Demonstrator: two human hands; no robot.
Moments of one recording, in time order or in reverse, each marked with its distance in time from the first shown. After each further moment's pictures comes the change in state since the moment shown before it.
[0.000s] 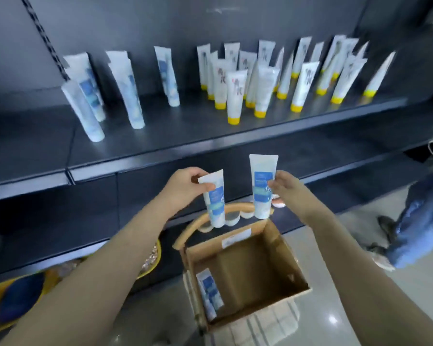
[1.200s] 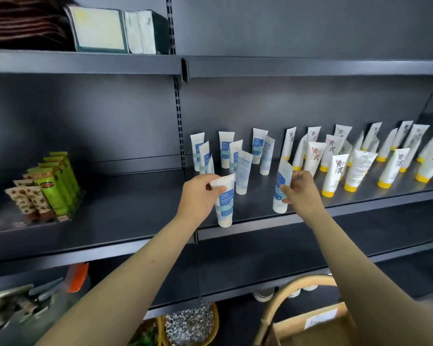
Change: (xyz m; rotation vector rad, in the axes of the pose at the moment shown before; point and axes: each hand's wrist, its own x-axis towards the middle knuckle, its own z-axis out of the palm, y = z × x) left_hand -0.021 -0.018 -0.264 0.033 0.484 0.209; right_hand 0.110 -0.183 0.201 0.053 0.276 -0.272
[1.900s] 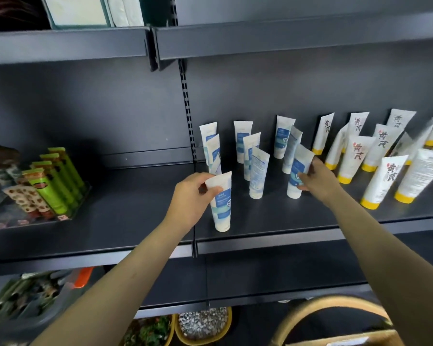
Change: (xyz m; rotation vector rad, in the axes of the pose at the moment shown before) left_hand 0.046 -0.026 0.011 0.186 0.042 -0.015; right_hand 0.140 0.046 0.015 -0.150 -0.228 0.043
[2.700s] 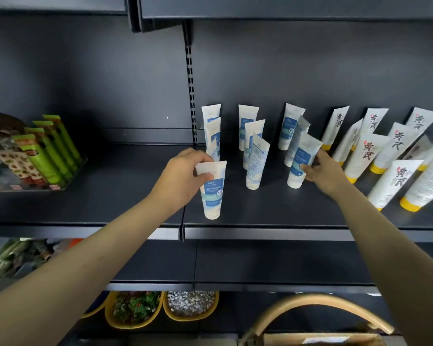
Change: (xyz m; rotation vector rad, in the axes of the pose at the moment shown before) left_hand 0.008 0.011 -0.002 0.278 -0.021 0.036; right_hand 0.025 0.013 -0.018 -0.122 -0.101 -0.130
